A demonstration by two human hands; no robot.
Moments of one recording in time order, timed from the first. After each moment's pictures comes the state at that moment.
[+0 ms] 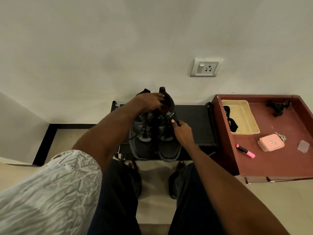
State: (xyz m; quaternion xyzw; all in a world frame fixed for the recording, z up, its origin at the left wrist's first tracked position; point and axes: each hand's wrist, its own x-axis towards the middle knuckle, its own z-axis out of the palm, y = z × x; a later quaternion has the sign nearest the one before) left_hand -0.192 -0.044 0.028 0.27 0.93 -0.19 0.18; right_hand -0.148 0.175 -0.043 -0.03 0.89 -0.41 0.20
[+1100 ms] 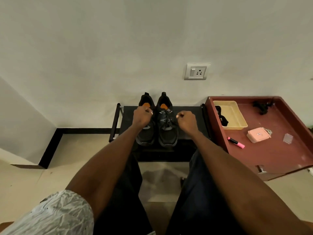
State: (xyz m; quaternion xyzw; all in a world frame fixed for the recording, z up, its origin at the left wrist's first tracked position) left_hand -0.053 0.008 0.022 -0.25 0.87 0.43 -0.08; right_hand -0.114 0.208 0.020 -0.10 0.91 -0.39 0.09
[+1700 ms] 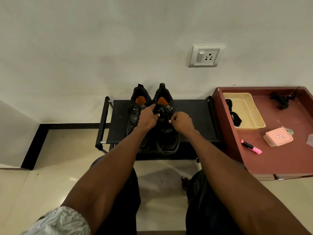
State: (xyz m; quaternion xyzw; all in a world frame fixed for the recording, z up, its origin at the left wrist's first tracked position) left_hand -0.130 0.021 -0.056 -0.21 0.88 0.42 -0.03; right_hand -0.181 0.170 -0.059 -0.15 0.94 -0.23 0.19
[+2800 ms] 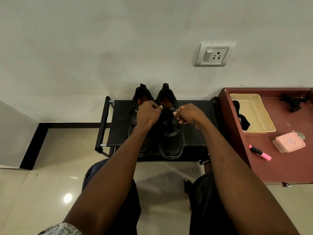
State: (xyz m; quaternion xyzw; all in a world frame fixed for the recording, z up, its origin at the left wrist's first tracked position) left_hand -0.144 0.008 -0.044 -0.28 0.87 0.40 -0.08; right_hand -0.222 0.168 -0.027 -0.06 0.85 -0.40 0.33
